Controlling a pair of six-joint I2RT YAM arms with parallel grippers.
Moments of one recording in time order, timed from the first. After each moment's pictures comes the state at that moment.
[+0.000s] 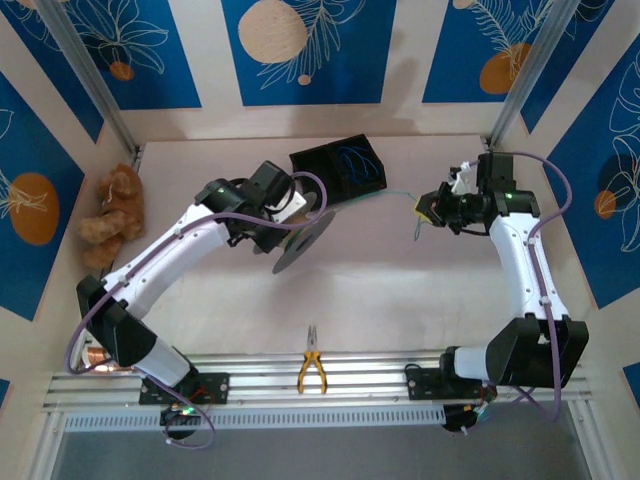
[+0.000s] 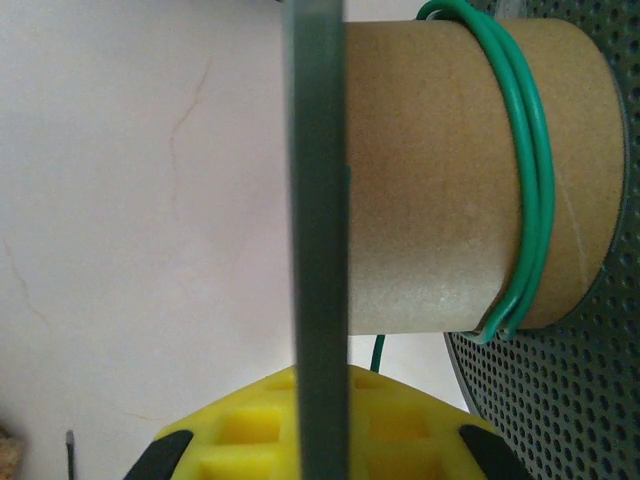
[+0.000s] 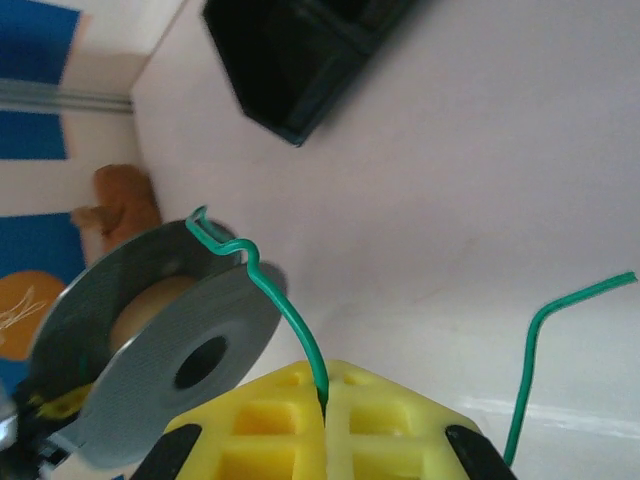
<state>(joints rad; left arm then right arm) -0.72 1.55 1.59 -1.19 -0.20 0.16 -0.07 1.31 1.28 -0.94 -0.71 0.55</state>
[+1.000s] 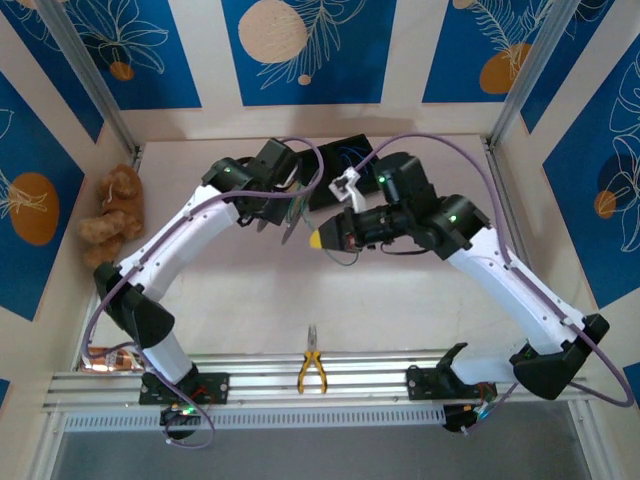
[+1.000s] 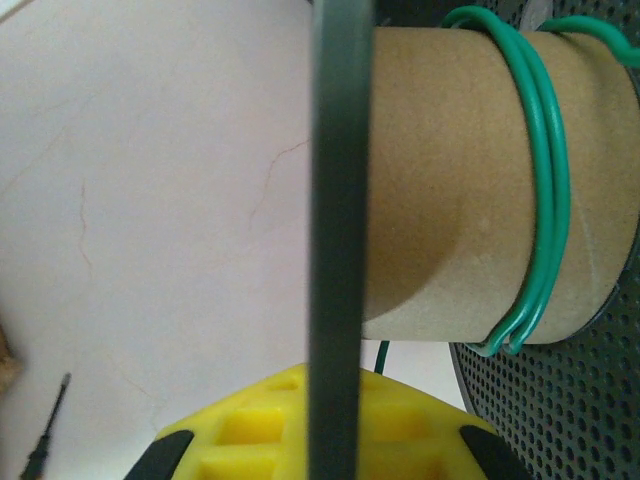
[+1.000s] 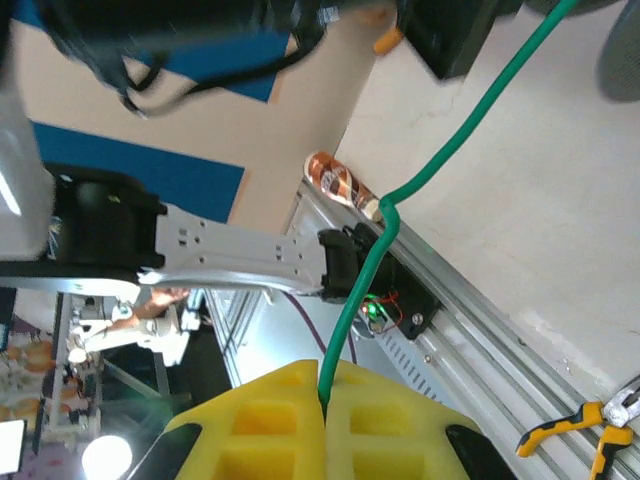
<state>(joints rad) -0.67 1.68 1.83 -1.24 -0.33 -0.17 0.75 1.28 1.49 -0.85 -0.71 0.70</state>
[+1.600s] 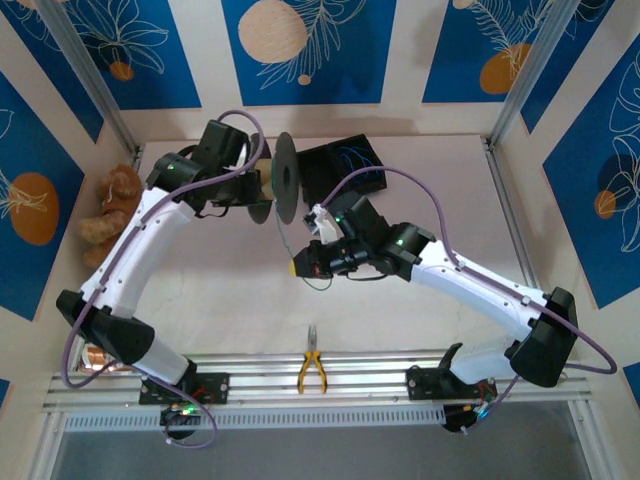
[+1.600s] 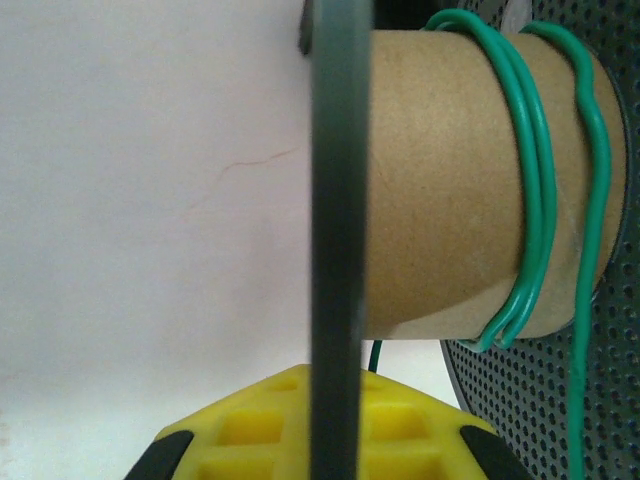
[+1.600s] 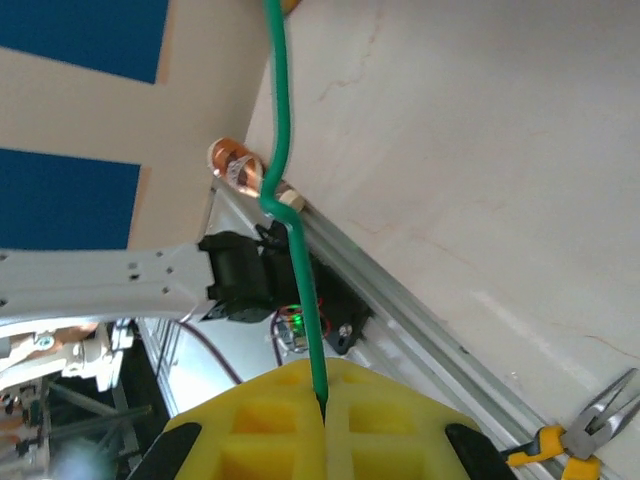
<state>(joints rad) -0.48 1.52 1.79 -1.17 -0.02 -0.43 0.89 1.34 1.20 -0.58 -0.50 0.79</state>
